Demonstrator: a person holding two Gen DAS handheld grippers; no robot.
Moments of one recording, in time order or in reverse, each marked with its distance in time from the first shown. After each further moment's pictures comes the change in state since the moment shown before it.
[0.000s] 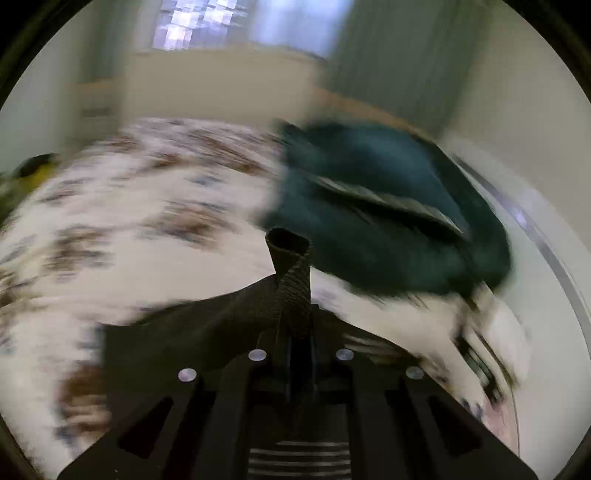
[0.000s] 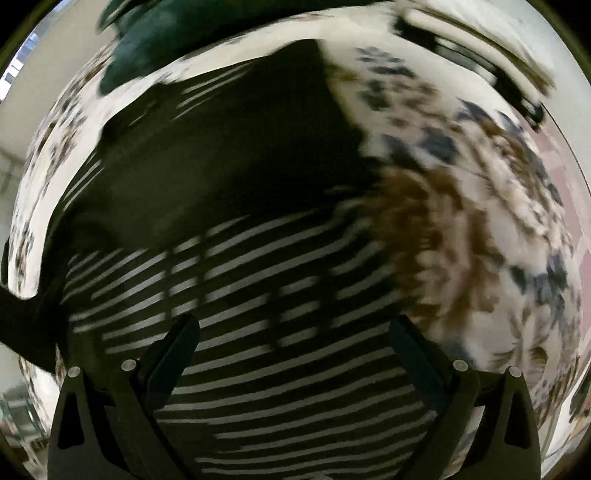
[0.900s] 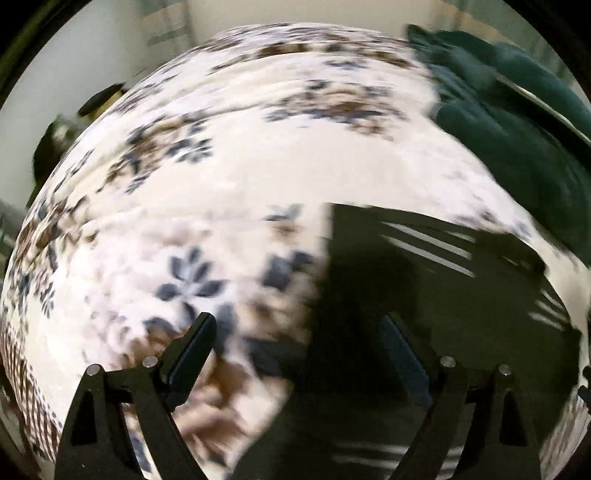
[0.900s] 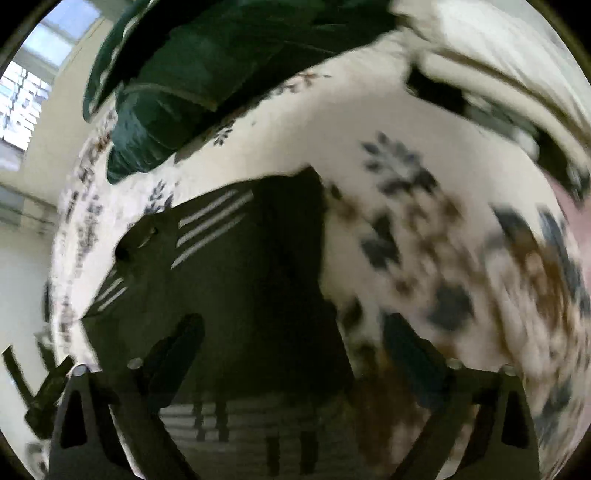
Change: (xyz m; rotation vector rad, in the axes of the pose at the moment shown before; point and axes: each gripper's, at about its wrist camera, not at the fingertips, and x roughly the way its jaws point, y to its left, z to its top) left arm 0.081 0.221 -0.039 -0.160 0.302 0.449; right arm 0.011 -0.024 0.170 0.006 -0.076 0.184
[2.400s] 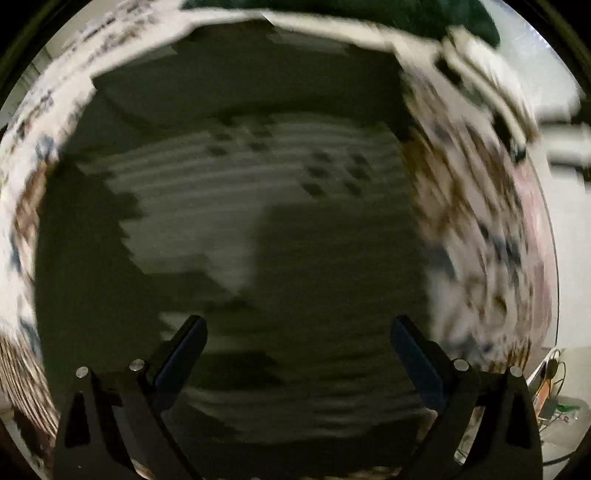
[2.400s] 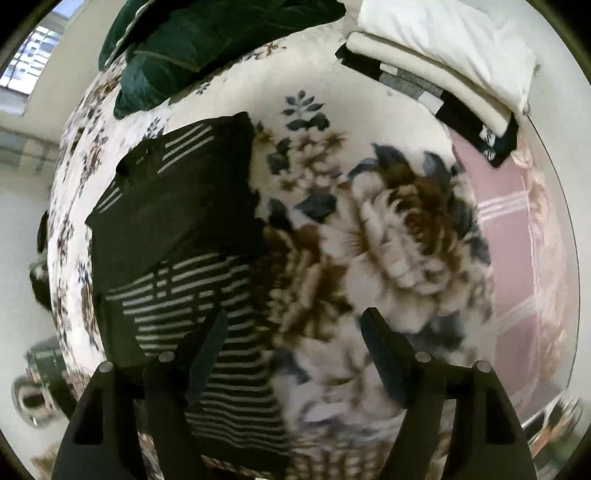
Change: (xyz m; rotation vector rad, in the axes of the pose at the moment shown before) left arm -0.150 -0.235 -0.331 0.417 0.307 -0.244; right arm -0.143 -0.125 -0.058 -0.130 0.230 -0.007
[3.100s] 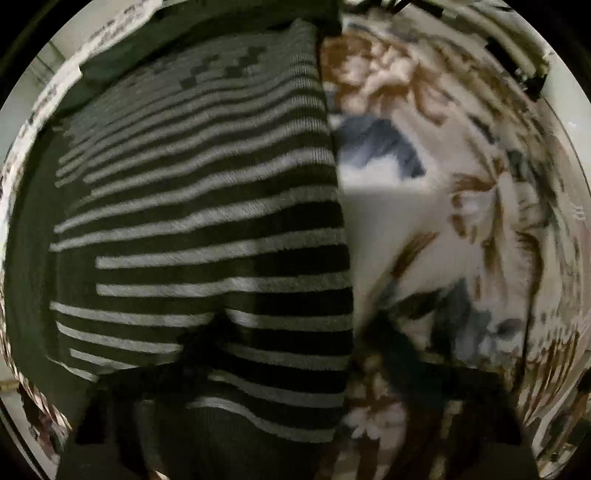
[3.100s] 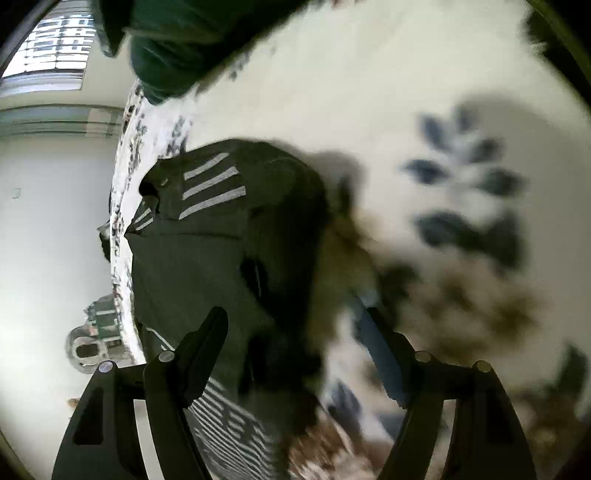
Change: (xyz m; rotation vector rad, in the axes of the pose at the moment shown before) left arm 0.082 -0.096 -0.054 -0.001 -0.057 0.153; right arm 0.196 0.041 0.190 -0.111 0.197 0.371
